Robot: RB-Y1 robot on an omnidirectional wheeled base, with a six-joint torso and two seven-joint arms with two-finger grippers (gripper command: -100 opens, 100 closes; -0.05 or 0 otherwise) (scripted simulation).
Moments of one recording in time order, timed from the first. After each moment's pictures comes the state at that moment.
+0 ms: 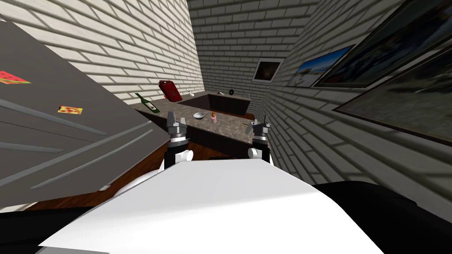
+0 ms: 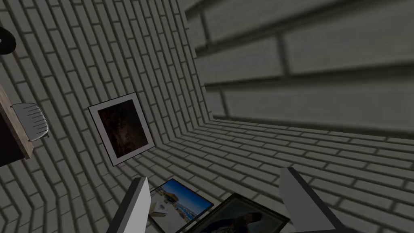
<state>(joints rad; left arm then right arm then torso) 0.48 0.01 0.02 -2.24 0.08 -0.45 -0.15 0.46 0.01 -0.02 -2.28 -0.03 -0.36 -0.12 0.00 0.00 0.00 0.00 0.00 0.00</state>
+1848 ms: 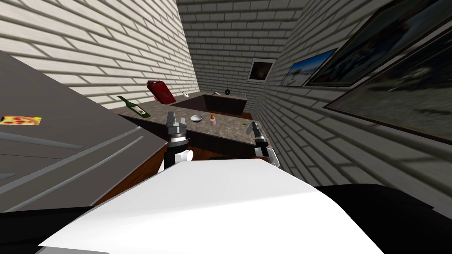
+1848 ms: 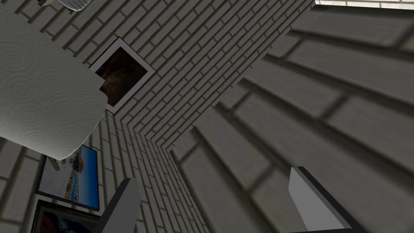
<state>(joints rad) 0.48 0.01 0.02 -2.24 0.08 -0.45 -0.15 0.34 -0.22 -0.19 -1.95 0.32 -0.30 0.30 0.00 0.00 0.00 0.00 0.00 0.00</state>
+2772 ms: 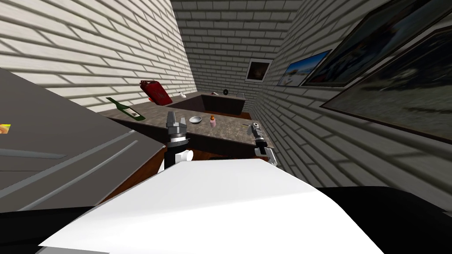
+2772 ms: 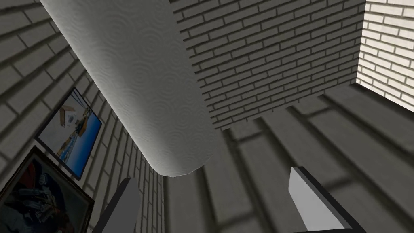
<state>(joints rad) 0.48 0.01 0.02 -2.24 0.08 -0.45 -0.15 0.27 -0.19 -0.28 -1.77 0.51 -0.28 0.52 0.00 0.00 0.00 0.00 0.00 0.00</state>
